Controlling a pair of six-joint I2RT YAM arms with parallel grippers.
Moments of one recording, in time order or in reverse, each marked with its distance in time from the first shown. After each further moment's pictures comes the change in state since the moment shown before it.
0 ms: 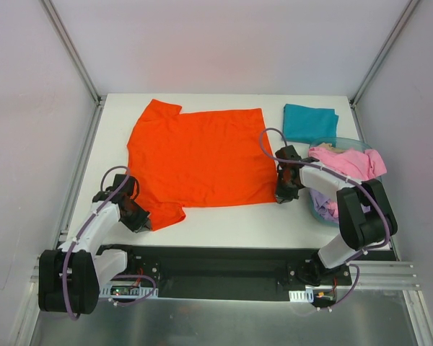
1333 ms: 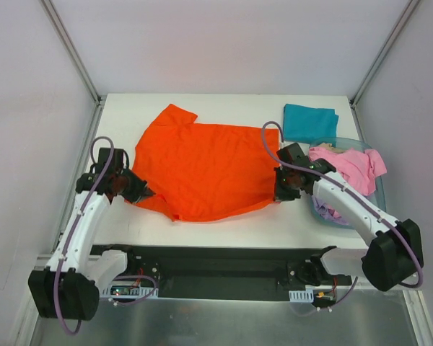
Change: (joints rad) left arm 0.000 -0.085 0.338 -0.110 0.134 -0.045; right arm 0.140 -0.325 0.063 -0.236 -0.058 -0.041
